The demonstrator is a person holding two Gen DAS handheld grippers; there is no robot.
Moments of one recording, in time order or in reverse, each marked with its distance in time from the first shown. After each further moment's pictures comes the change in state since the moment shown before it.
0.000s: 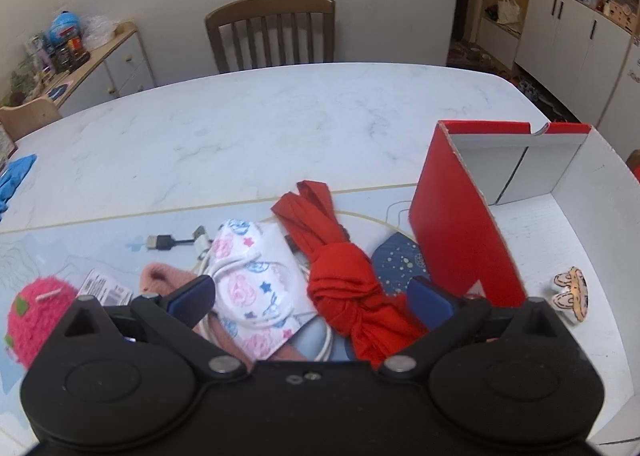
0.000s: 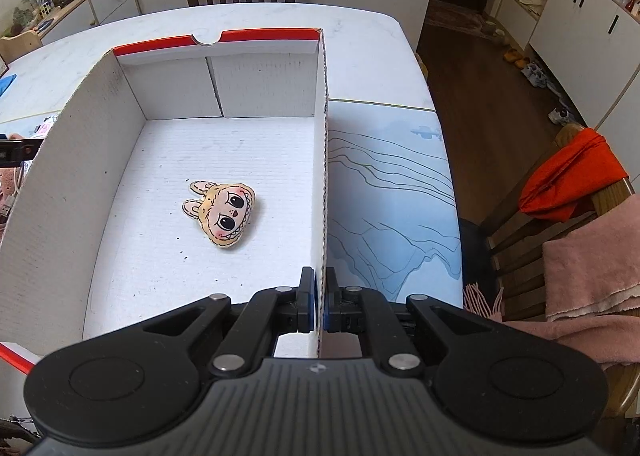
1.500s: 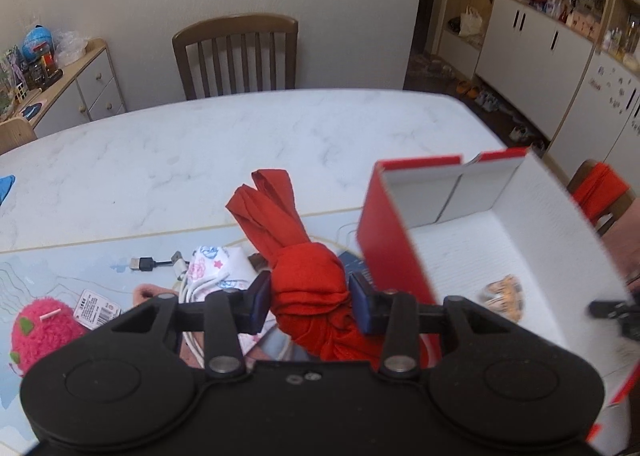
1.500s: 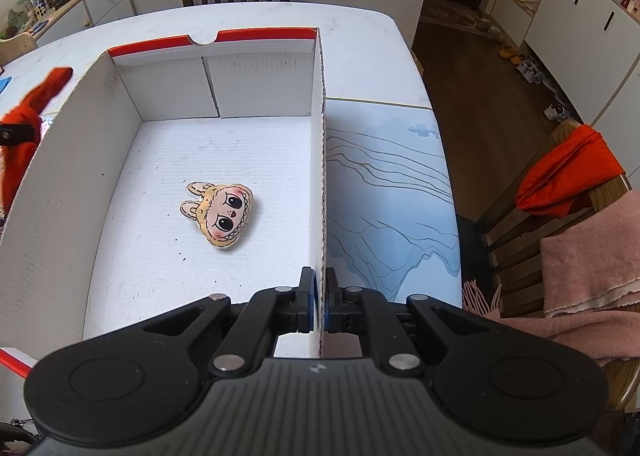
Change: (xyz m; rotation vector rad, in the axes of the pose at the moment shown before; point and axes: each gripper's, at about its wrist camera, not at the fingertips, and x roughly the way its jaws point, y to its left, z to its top) left arm -0.056 -0.004 0.014 -0.001 -0.042 -0.126; right arm 0.001 0.002 0.001 0.011 0.005 -0.010
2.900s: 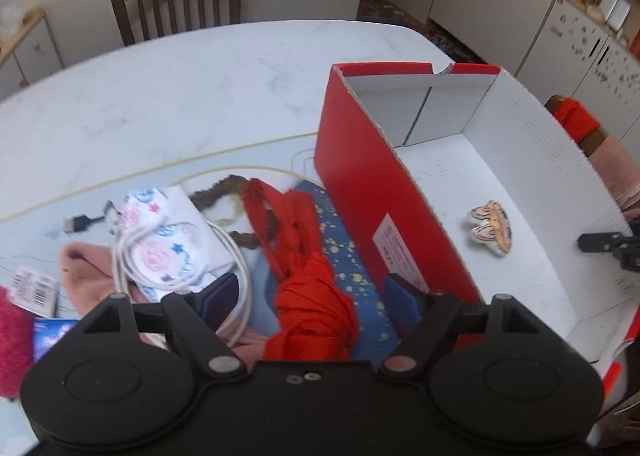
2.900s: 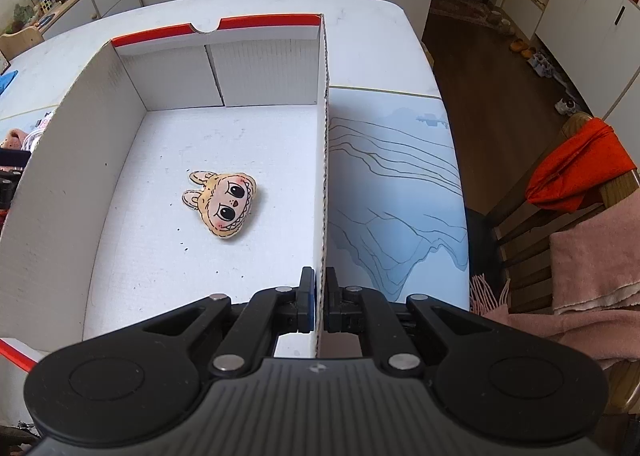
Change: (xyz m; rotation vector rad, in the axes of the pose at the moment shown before) left arm 0.058 0.004 -0.031 0.080 0.169 -0.156; right arm 0.008 -0.004 -0.001 0.001 0.028 0.031
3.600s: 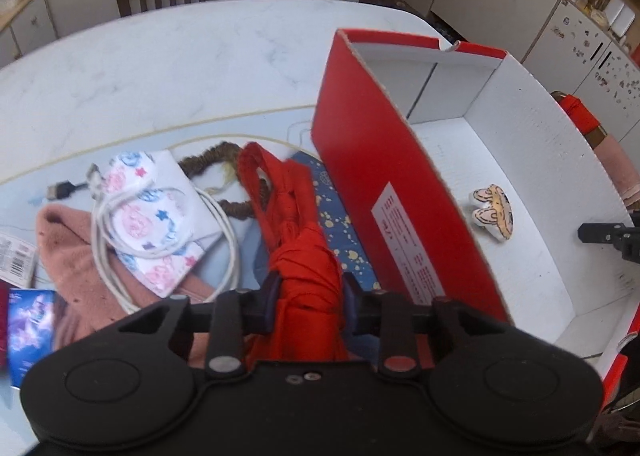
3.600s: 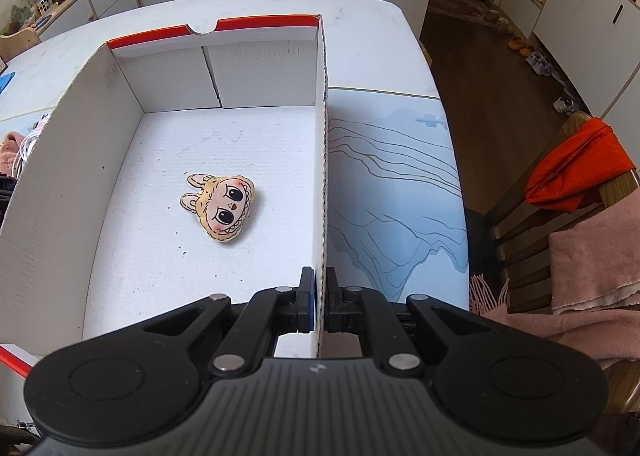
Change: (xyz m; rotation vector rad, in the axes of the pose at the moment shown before) left arm 0.009 0.000 -0.010 -0.027 0.030 0.007; right arm 0.001 0.000 0.003 0.005 0.002 -0.007
